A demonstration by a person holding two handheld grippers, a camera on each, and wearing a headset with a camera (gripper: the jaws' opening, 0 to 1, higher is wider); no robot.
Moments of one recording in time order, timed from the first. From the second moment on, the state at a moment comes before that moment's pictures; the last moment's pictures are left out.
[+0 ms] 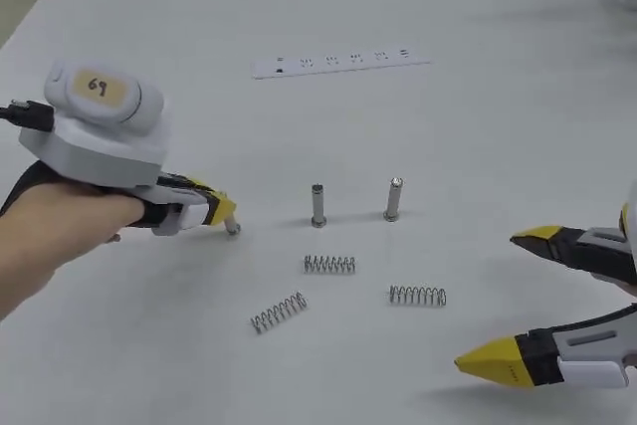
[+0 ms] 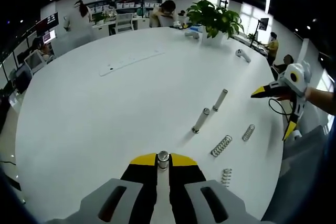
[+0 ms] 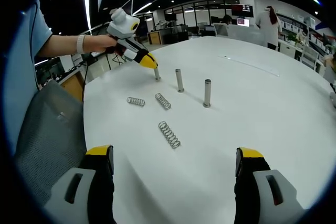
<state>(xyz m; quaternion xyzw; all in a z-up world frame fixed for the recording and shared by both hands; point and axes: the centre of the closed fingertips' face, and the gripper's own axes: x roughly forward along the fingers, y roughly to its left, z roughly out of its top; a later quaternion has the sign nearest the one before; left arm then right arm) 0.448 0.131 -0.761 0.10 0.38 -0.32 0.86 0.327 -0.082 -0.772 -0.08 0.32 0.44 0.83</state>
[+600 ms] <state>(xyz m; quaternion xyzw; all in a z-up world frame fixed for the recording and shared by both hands) 0.453 0.121 -0.766 0.11 0.37 -0.32 0.87 0.325 -0.085 -0.774 -0.07 0.33 0.44 0.83</state>
